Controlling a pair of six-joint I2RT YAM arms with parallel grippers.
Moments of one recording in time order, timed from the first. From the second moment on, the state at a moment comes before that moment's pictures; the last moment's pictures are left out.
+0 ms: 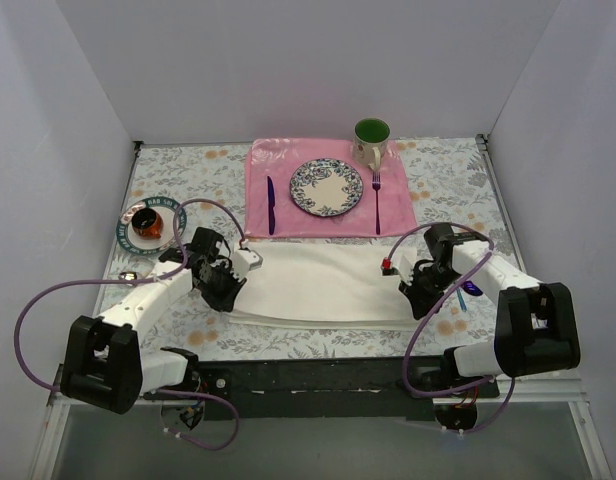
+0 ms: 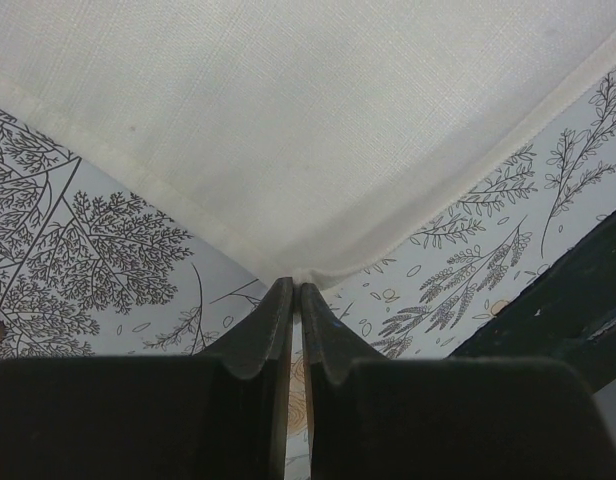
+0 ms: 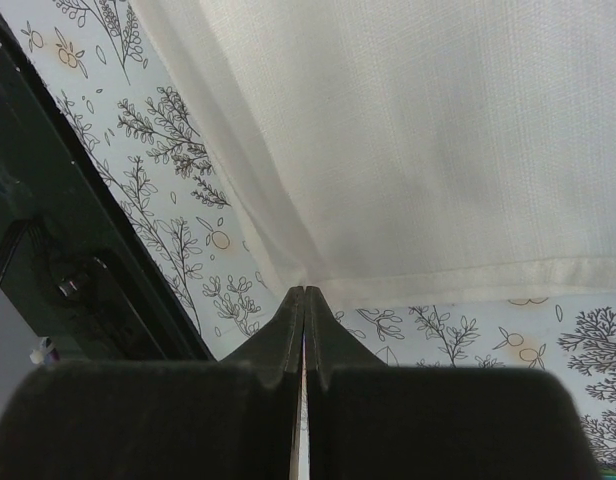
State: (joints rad) left arm -0.28 1.21 0.69 -0.80 0.33 0.51; right arm 0.18 1.37 0.75 -1.03 -0.46 -1.00
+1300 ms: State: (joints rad) left arm -0.08 1.33 1.02 -0.81 0.51 0.27; right arm 0.08 1.53 1.16 -1.09 -0.50 -0.73
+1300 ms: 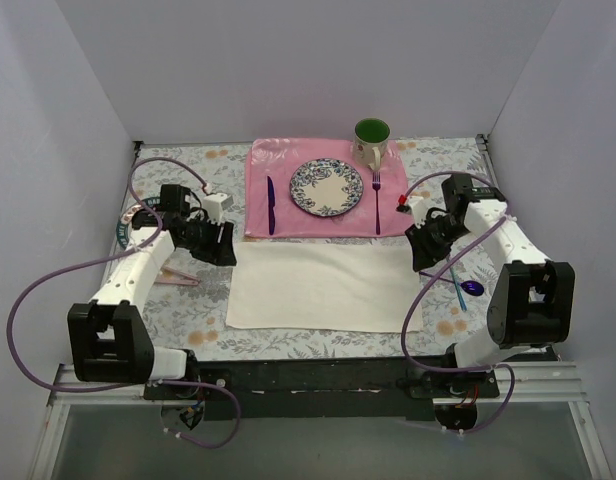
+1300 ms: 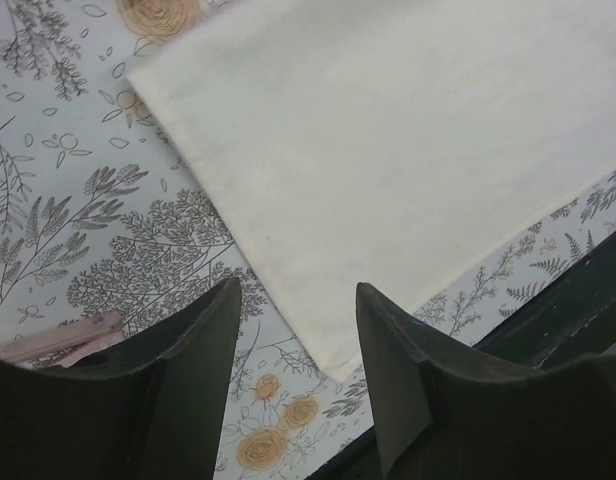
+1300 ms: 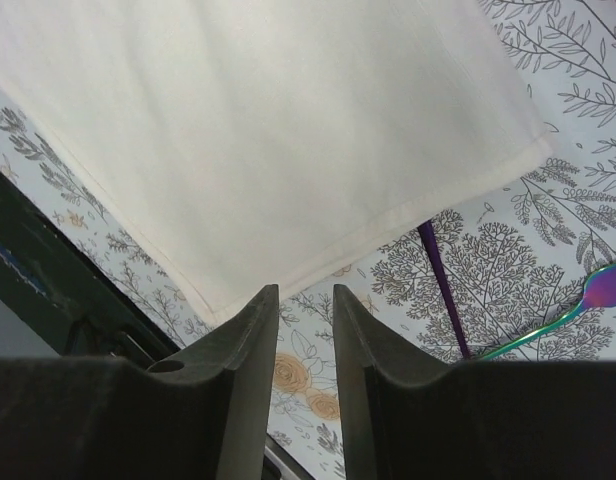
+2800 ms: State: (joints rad) left arm -0.16 1.26 0.80 -0.74 0.59 0.51; right arm -0.03 1.93 1.35 -0.87 -0.44 -0.50
